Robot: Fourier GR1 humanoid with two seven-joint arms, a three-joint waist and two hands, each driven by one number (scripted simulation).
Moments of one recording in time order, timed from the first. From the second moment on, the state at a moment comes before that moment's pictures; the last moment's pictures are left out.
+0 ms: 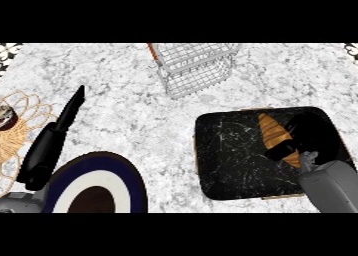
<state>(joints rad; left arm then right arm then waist) -0.09 0.39 -0.17 -1.66 -0.12 0.10 -0.04 -0.32 -0.44 0.35 -1.48 0.75 0.04 1.13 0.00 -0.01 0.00</state>
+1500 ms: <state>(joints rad) -0.07 0.38 -0.15 -1.67 -0.13 0.07 -0.04 -0.26 -0.03 0.48 -2.30 1.58 0.26 1.22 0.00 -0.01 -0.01</state>
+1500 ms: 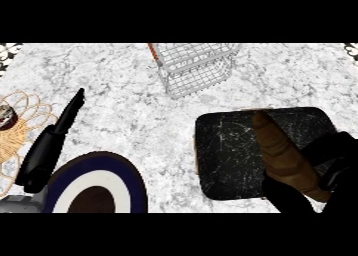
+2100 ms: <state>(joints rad) -0.11 0.35 -0.18 -1.65 -0.15 0.07 -0.04 -0.74 -0.01 0.22 -2.01 1.45 0.34 1.19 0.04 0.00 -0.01</state>
